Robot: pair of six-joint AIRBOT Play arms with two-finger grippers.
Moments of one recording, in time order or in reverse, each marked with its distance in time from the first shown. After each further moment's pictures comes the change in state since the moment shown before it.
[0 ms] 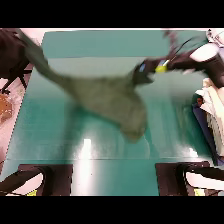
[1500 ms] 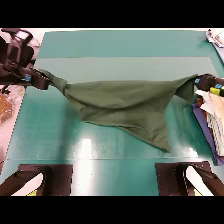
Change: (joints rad) left arm 0.001 0.085 -0.606 -0.121 0.105 0.007; right arm -0.493 0.468 -0.645 -0.008 -0.087 -0.156
